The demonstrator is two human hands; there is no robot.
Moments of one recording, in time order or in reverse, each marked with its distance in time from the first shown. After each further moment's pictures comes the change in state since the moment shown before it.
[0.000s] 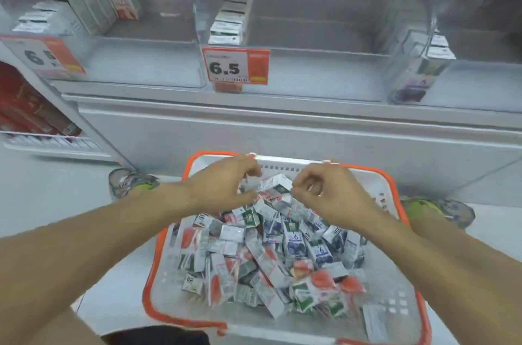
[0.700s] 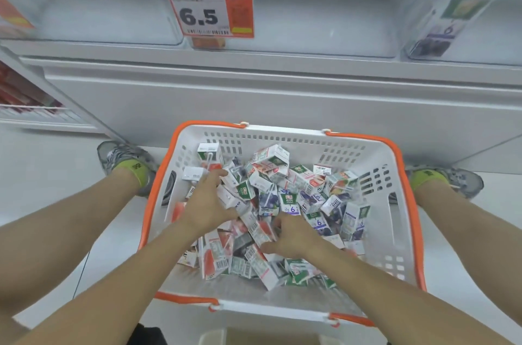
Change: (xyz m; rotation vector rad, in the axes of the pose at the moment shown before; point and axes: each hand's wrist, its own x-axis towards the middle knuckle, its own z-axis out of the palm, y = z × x) left_hand -0.025 -0.045 0.137 -0.400 0.129 -0.528; right_hand -0.024 0.096 0.152 -0.147 -0.576 0.395
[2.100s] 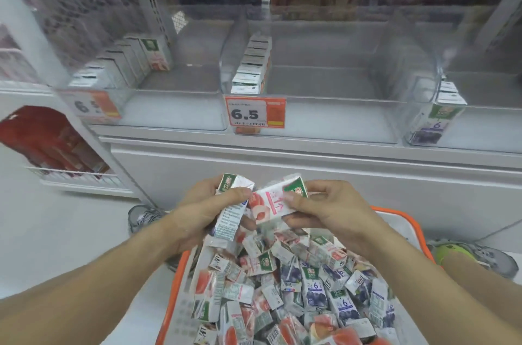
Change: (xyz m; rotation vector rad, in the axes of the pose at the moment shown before) left_hand -0.036 0.106 -0.140 -0.831 -0.176 0.105; right_hand -0.108 -0.107 -0.160 1.051 0.219 -0.339
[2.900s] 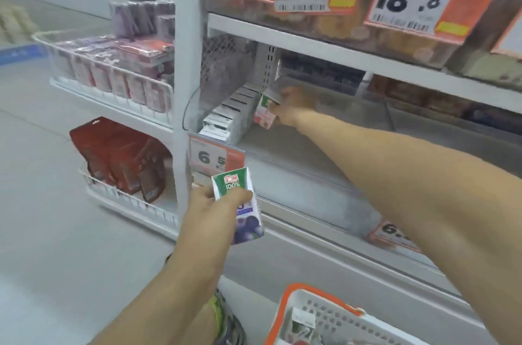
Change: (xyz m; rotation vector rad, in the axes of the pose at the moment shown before) left_hand -0.002 0.076 -0.172 -0.397 0.652 0.211; right_hand 0.325 -0.224 0.267 -0.998 0.222 -0.517
